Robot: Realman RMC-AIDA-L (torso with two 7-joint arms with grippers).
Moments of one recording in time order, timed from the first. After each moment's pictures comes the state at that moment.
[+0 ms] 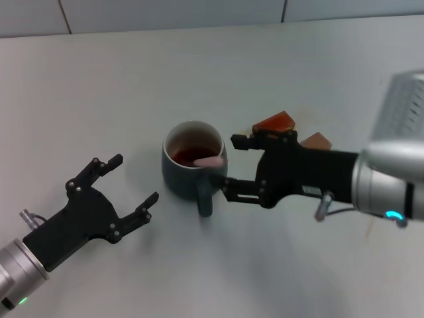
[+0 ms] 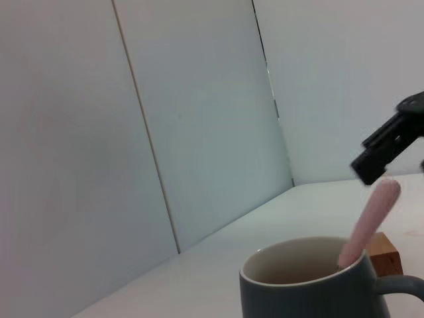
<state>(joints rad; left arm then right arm) -0.34 -2.06 -0.64 -0.04 2.87 1.44 -0.13 -0.05 2.09 -1.73 -1.51 -1.68 -0.93 1.73</state>
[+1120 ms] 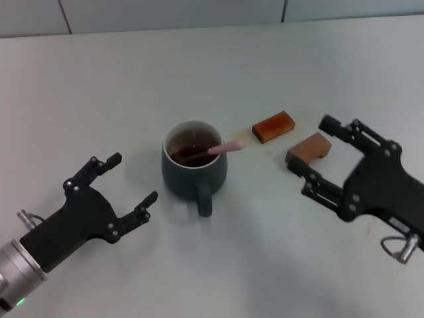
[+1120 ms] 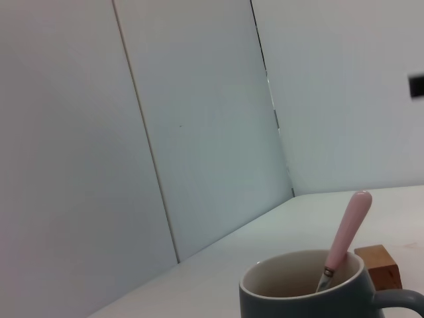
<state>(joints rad) -0.34 -2.06 -0.64 -0.04 2.87 1.47 -0.14 -0.23 2.09 -1.66 -1.02 -0.82 -1.25 0.72</state>
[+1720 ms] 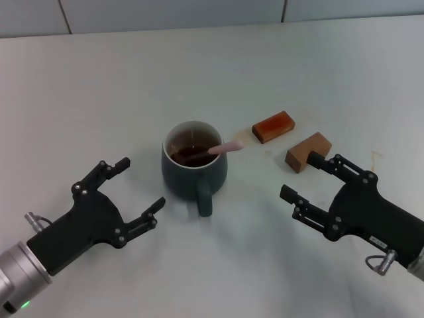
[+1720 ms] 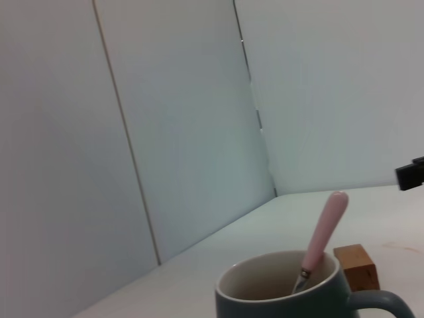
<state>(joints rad) -0.34 -2.06 -0.62 -0.04 2.88 1.47 -0.14 -0.03 2.09 -1.63 -0.64 -0.79 -1.29 0.62</state>
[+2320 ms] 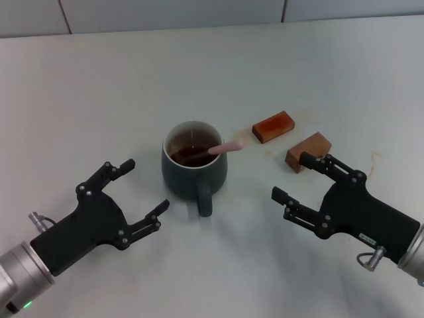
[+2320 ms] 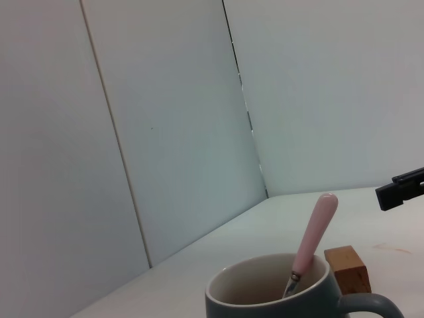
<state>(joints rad) -0.35 -2.06 -0.60 -0.04 2.88 1.47 -0.14 -0.01 2.09 -1.65 -0.63 -0.79 -1.23 0.62</state>
